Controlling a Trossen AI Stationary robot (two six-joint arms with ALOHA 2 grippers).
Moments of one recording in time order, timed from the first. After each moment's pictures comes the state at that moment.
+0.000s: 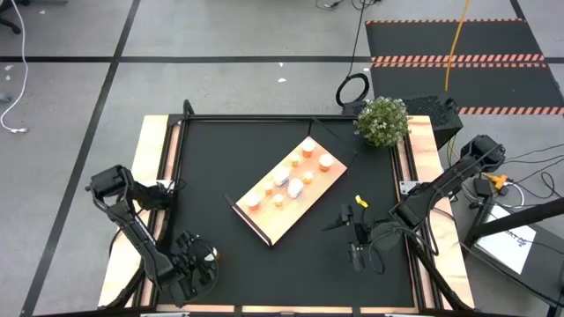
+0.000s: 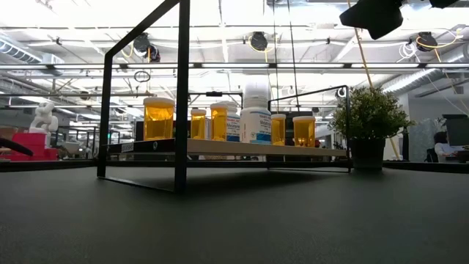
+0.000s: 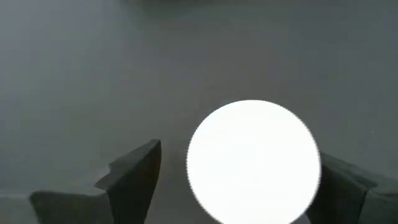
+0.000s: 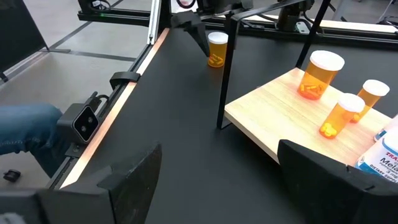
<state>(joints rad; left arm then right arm) -1.04 1.71 0.96 -0.89 -0.50 -1.71 0.65 1.24 0.65 0.11 0.45 0.22</state>
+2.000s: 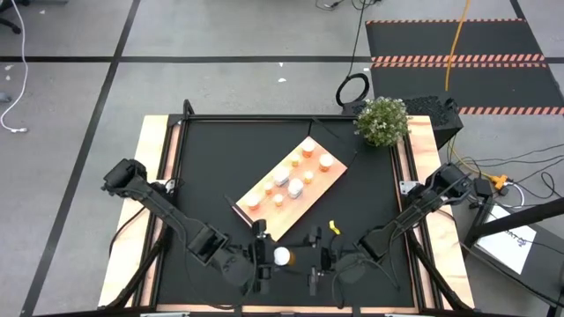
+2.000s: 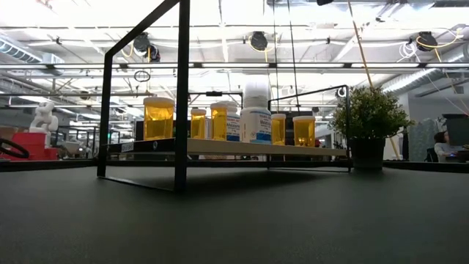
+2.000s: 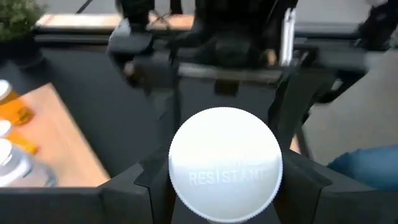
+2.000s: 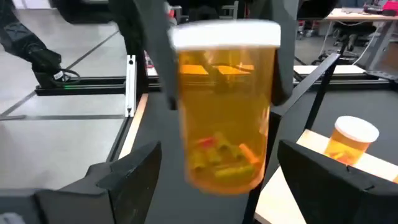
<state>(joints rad) -0.62 1.74 1.44 -0.31 -0.55 -0.37 0.66 1.76 1.04 0.42 0.68 0.22</state>
